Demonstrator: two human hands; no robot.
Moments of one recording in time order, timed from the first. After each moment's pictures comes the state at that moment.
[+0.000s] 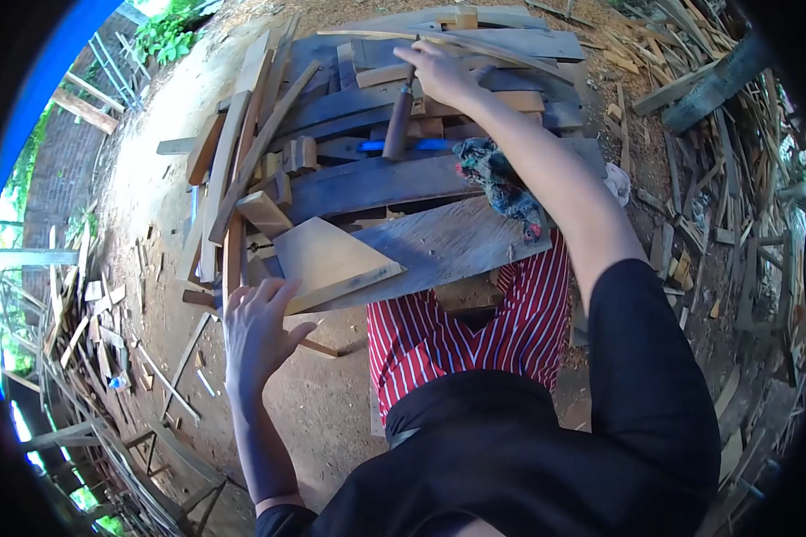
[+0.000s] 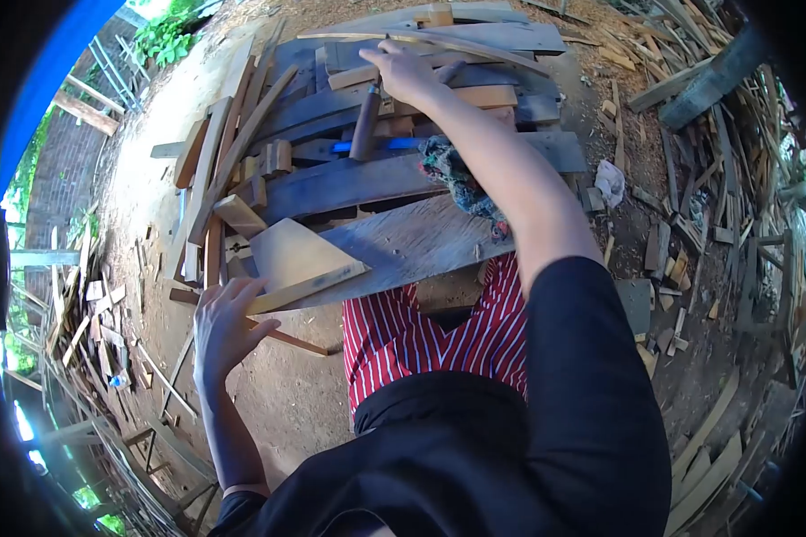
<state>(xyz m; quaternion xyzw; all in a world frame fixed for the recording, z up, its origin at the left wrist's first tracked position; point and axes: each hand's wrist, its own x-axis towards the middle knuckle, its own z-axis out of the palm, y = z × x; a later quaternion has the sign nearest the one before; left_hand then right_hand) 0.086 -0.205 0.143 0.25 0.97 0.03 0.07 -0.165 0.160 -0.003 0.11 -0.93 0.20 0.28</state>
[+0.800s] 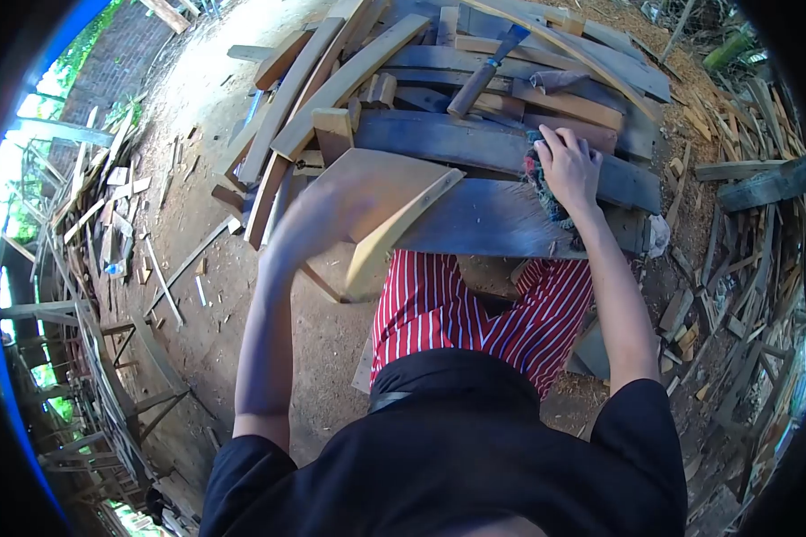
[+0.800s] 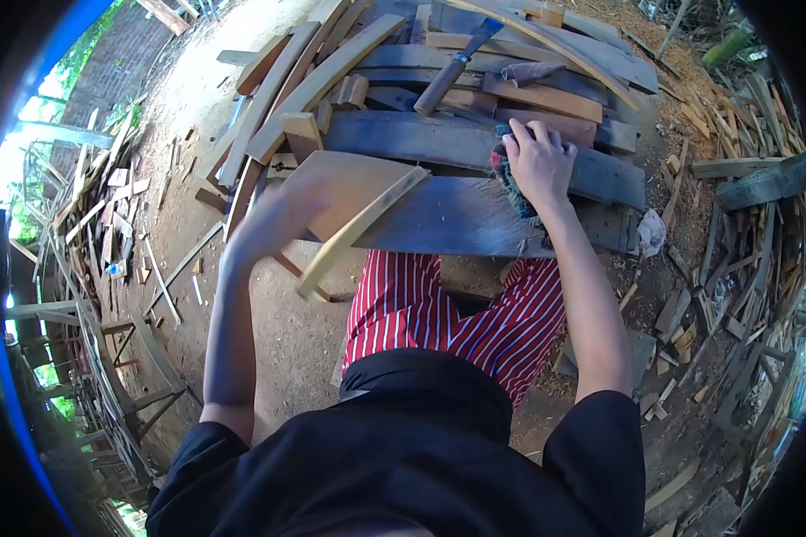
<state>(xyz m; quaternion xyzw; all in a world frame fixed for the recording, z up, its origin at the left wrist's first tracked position) 0.054 -0.196 0.106 0.19 0.95 0.18 0.18 0.006 0.175 -0.032 0.01 -0.98 0.08 0.16</state>
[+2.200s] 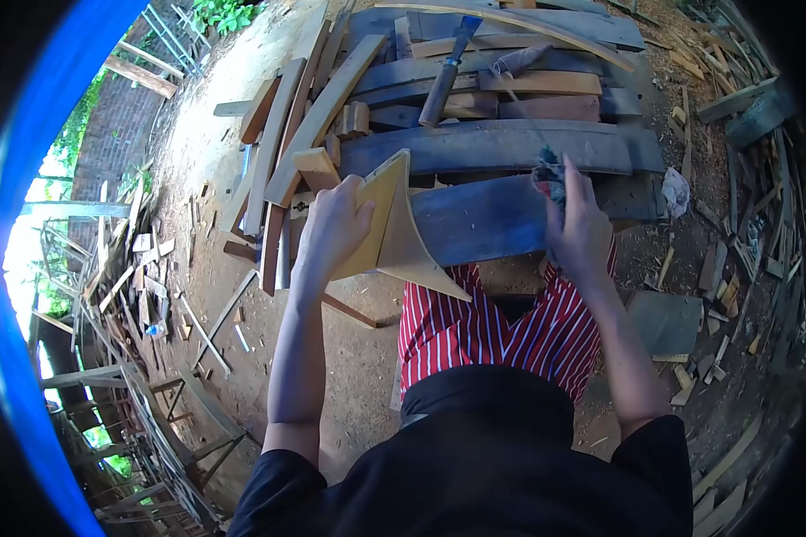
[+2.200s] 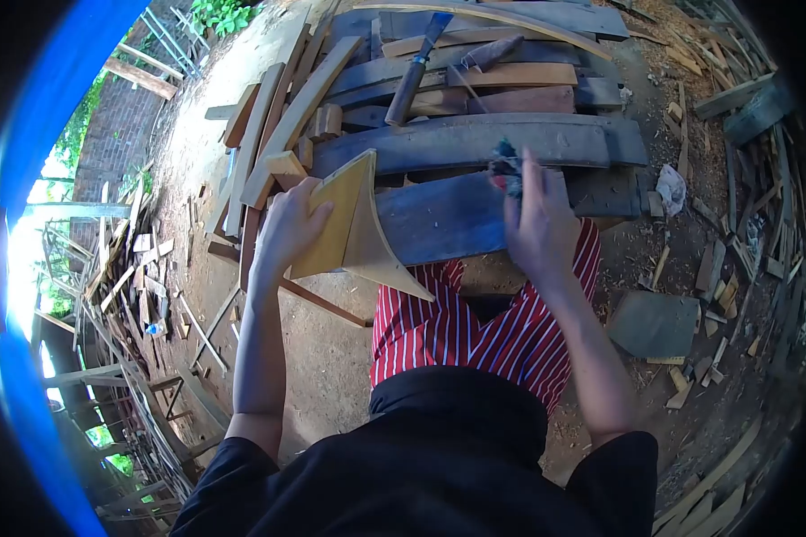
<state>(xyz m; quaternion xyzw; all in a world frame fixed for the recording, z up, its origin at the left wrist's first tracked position) 0.029 -0.144 0.100 0.15 0.98 0.13 0.06 0.120 0.151 0.010 -0.08 -0.93 0.29 0.18</state>
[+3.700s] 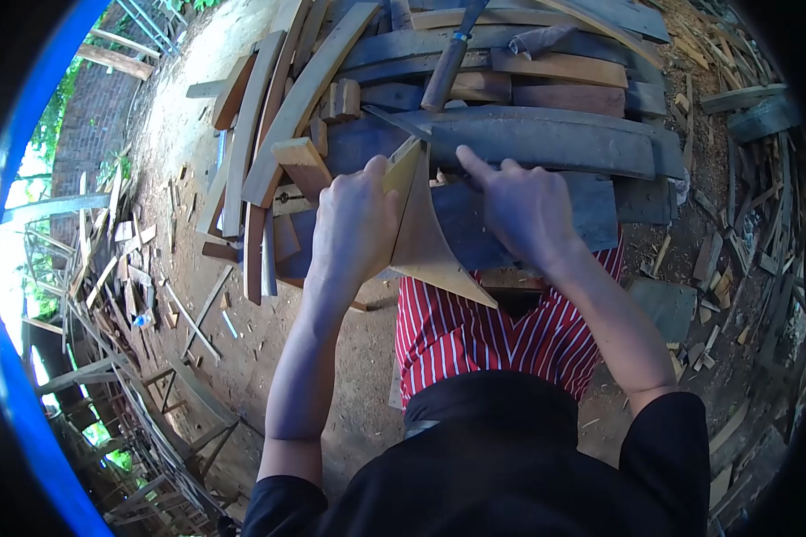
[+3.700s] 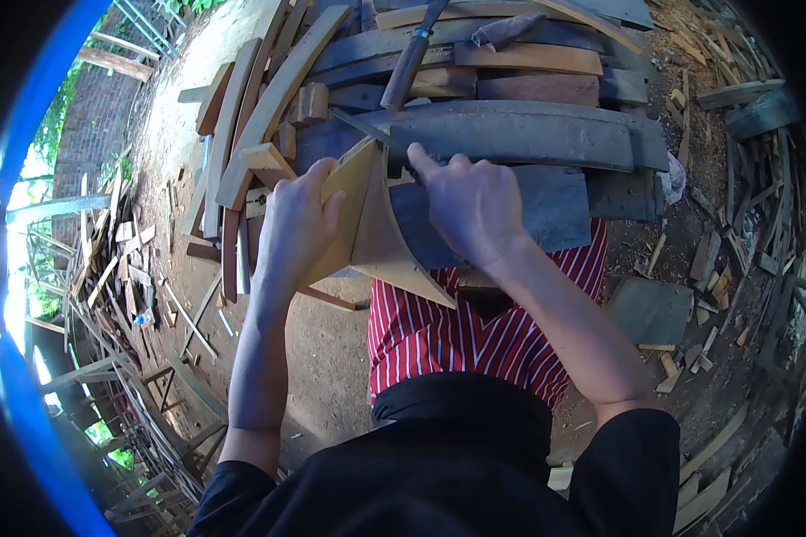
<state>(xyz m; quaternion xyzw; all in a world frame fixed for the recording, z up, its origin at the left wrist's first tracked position) 0.021 -0.109 0.102 0.12 0.98 0.12 0.08 0.054 0.084 0.044 0.07 -0.99 0.15 0.00</state>
